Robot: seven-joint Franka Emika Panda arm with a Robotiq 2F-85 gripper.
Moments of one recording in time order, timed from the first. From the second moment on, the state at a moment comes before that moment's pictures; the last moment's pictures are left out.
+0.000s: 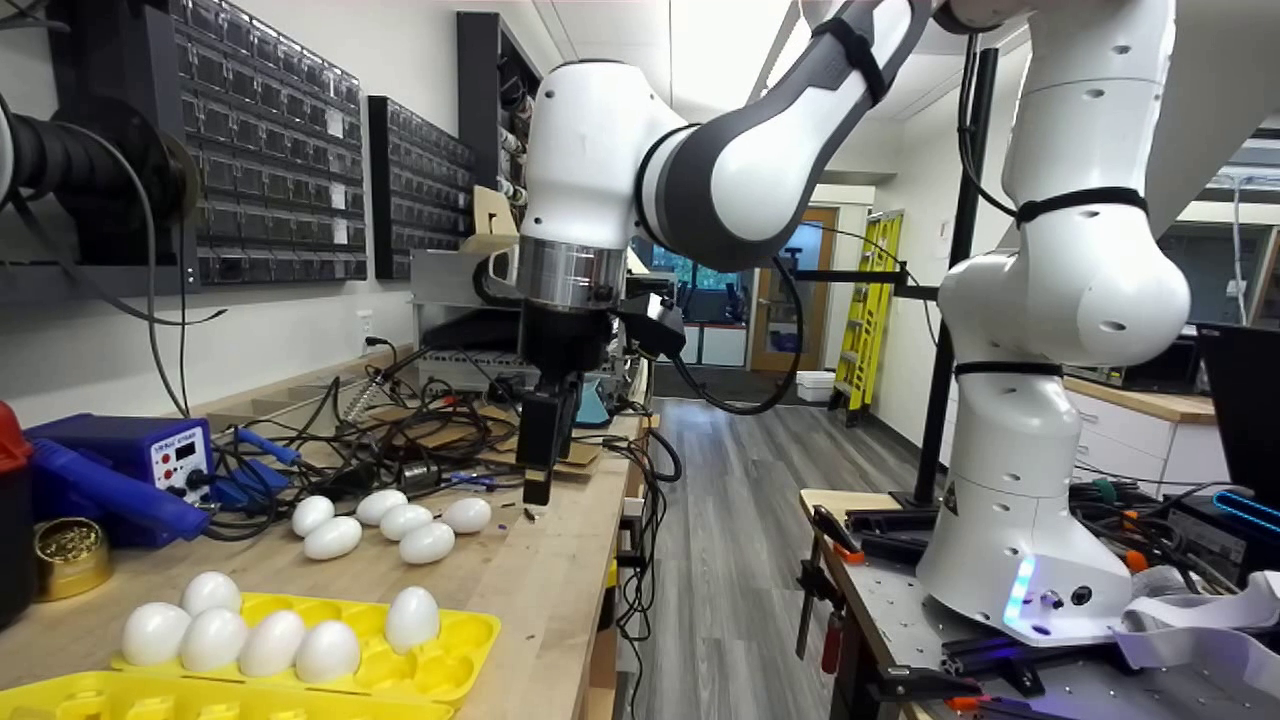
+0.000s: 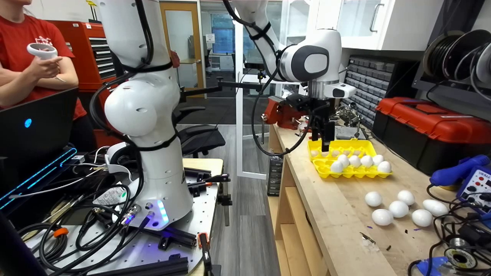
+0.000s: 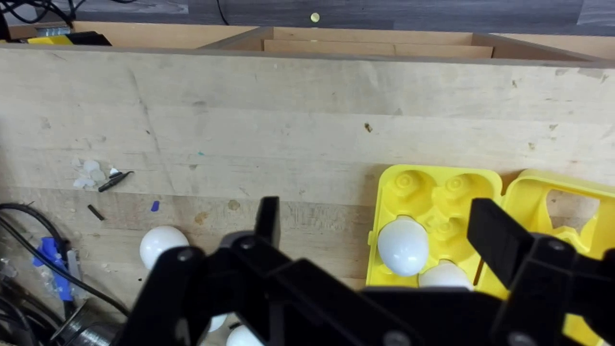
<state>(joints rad) 0.07 -0.03 0.19 -2.45 -0.17 2.53 0.37</state>
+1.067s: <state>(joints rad) 0.15 0.25 0.12 -2.23 -0.24 2.56 0.35</state>
